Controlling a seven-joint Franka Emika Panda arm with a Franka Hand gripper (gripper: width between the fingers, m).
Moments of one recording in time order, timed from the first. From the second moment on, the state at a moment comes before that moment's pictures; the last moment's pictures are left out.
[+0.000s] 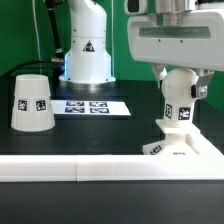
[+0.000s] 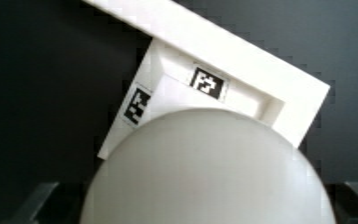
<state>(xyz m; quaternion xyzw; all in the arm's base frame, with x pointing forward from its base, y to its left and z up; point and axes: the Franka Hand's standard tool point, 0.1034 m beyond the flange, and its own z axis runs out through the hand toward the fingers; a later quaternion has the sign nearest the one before) 0.607 0.104 0.112 -0.84 0.54 0.04 0.07</state>
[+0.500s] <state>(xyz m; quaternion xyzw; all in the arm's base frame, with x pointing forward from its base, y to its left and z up) 0.607 0.108 0.112 -0.90 0.43 0.03 0.08</state>
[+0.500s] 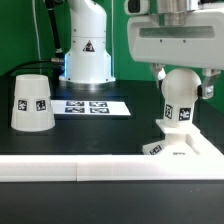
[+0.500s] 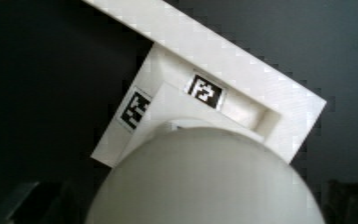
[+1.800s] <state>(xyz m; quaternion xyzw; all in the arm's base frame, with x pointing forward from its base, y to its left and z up) 0.615 0.108 0.115 -0.97 -0.25 -0.03 0.03</state>
